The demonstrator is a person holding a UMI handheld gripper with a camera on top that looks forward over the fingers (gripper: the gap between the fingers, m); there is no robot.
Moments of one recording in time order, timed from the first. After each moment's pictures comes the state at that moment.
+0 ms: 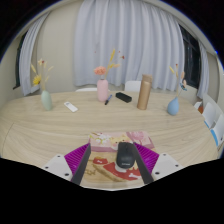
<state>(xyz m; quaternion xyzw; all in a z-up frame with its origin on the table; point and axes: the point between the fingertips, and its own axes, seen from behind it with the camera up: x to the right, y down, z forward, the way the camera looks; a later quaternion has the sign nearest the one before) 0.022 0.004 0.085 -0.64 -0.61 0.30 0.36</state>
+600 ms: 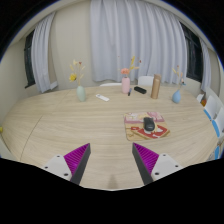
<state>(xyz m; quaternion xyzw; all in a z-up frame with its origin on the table) 0.217 -0.152 0.156 -0.65 -0.63 0.32 0.30</state>
